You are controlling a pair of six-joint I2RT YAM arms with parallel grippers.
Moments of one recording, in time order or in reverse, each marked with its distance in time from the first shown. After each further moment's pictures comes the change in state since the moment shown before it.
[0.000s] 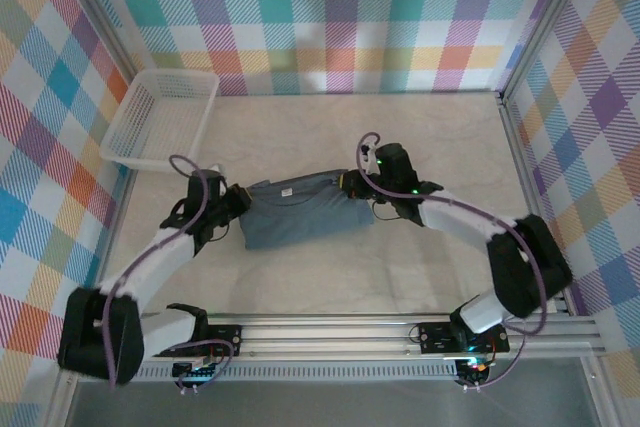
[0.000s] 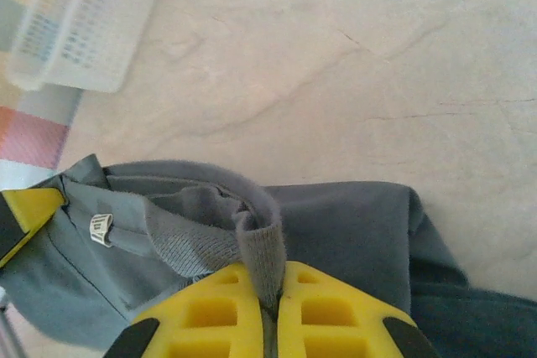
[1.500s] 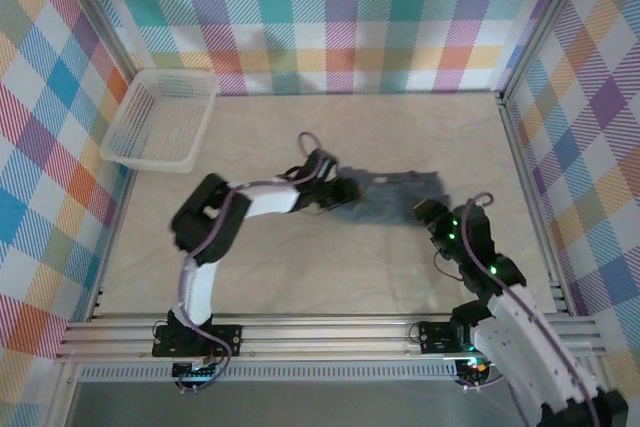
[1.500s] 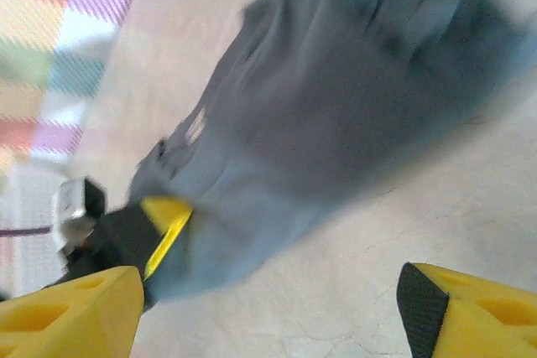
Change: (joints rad) left arm -0.498 0.951 0.796 0.140 0.227 -0.232; right arm -0.266 -1.007 -0.507 -0.465 0.297 0.575
